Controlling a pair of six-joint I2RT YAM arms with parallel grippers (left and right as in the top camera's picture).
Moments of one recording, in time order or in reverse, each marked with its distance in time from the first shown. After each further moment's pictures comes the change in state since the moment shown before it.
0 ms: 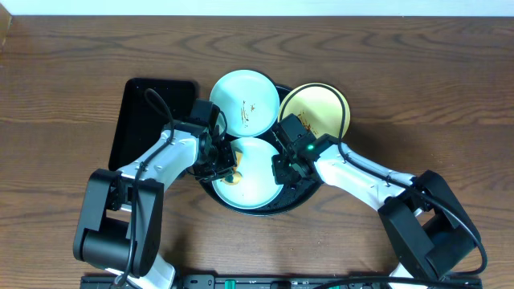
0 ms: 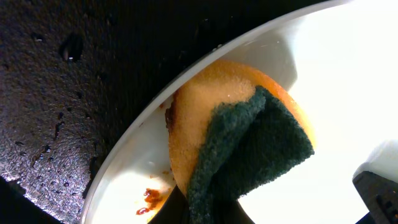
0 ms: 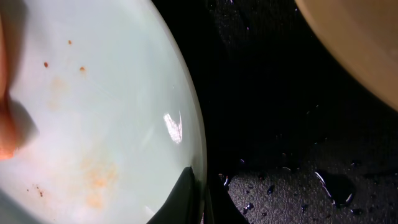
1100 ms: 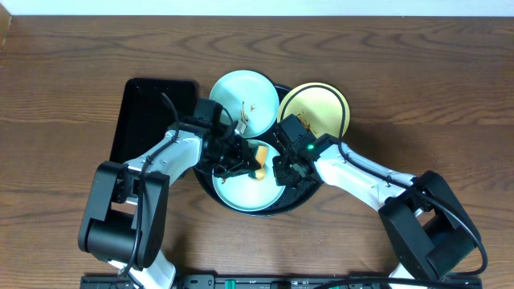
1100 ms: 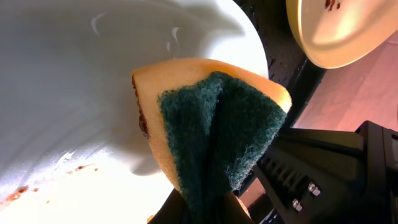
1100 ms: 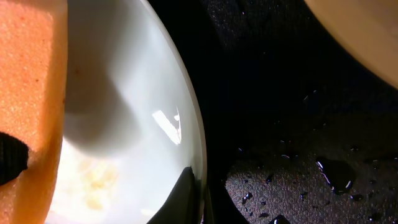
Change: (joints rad) left arm -0.006 0.039 -0.012 0.154 0.430 0.051; right arm 0.000 -0.001 0.003 -0.029 0.003 0.000
